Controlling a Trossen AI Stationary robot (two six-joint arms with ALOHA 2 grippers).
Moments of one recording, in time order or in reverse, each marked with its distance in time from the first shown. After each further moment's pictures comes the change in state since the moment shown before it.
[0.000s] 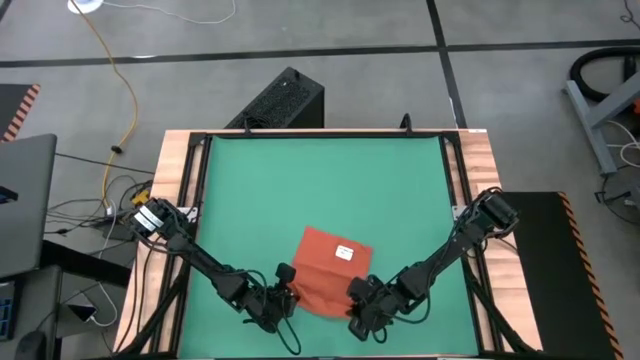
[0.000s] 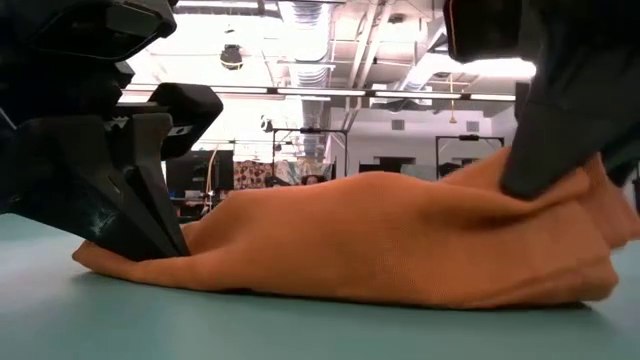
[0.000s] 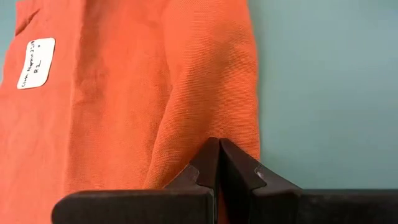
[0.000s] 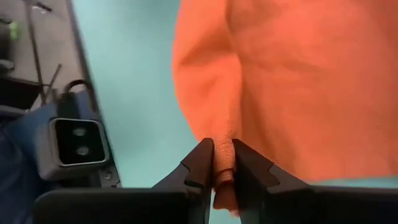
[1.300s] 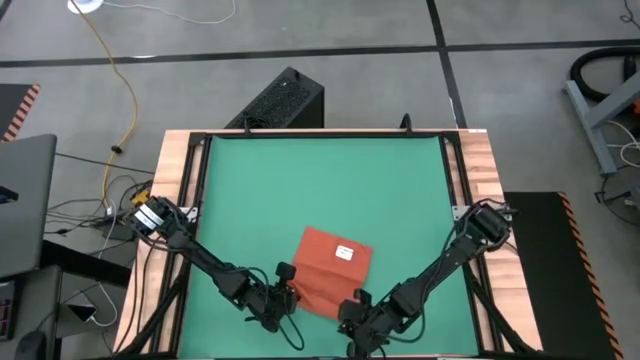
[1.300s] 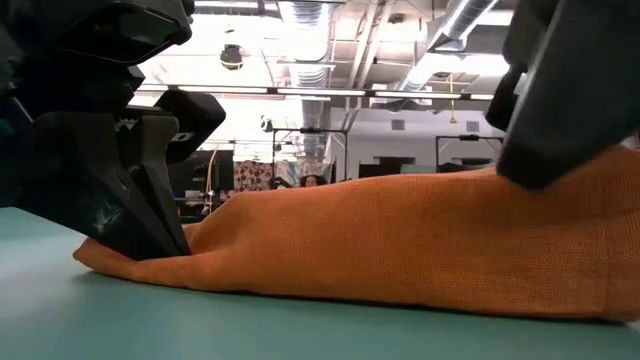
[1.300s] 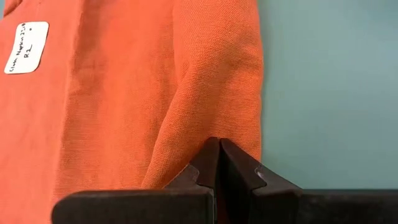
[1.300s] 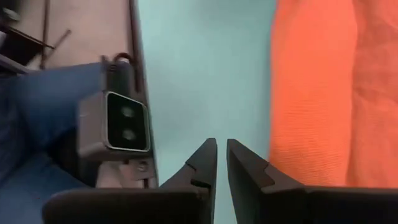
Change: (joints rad) left arm 0.031 -0.007 0.001 -0.024 0.040 -0.060; right arm 0.051 0.127 0.190 -0.022 0.015 -0.228
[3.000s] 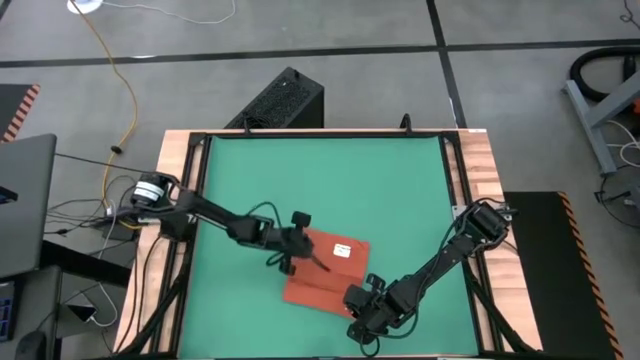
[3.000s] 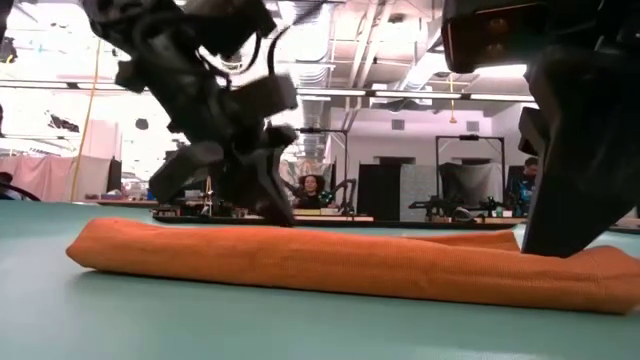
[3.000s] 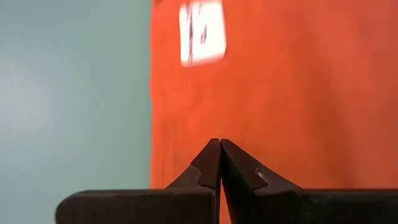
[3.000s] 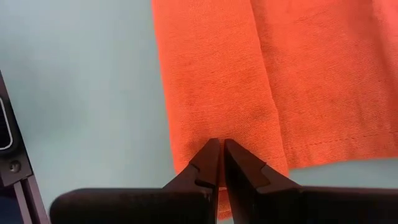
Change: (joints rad) left arm 0.446 -0.152 -0.130 0.260 0.151 0.510; right arm -0.026 0.003 0.014 -0.327 0.043 0.161
